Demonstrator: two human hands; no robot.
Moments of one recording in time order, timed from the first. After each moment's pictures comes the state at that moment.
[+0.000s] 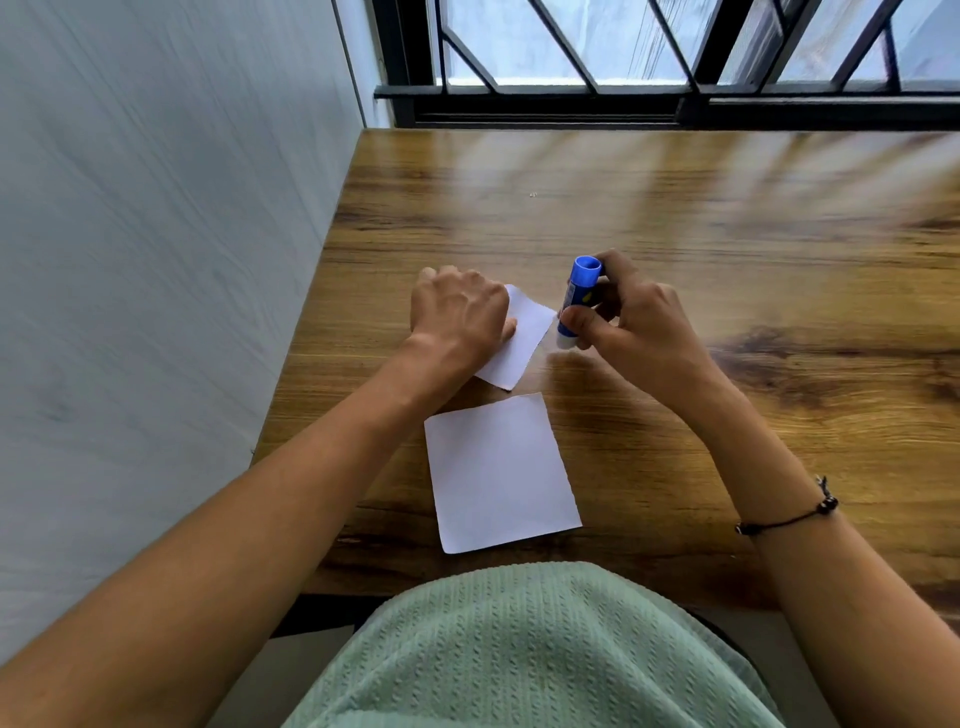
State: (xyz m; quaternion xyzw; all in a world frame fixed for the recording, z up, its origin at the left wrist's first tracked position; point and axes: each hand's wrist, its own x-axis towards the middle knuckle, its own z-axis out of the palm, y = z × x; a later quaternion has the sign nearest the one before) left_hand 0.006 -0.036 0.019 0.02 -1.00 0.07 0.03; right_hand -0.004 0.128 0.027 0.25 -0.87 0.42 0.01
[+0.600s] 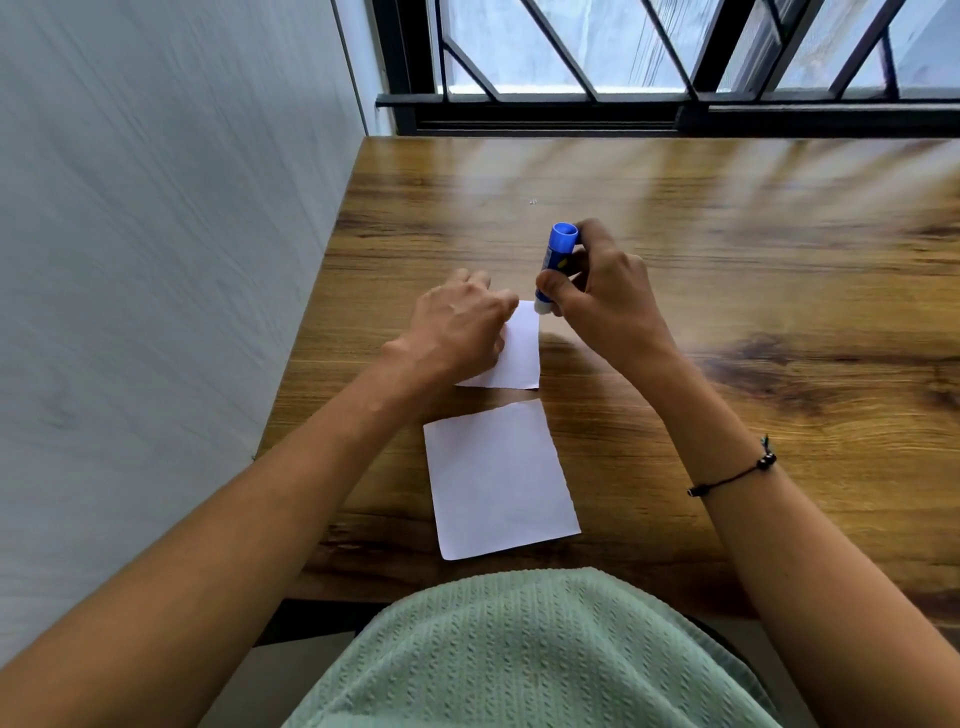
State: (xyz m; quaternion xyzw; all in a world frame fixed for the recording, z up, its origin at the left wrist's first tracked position) left_hand 0.016 -0.044 0.023 -0.06 -1.00 -0.02 0.01; right_hand -0.022 0.096 0.035 0.22 -0.87 0.44 0.06
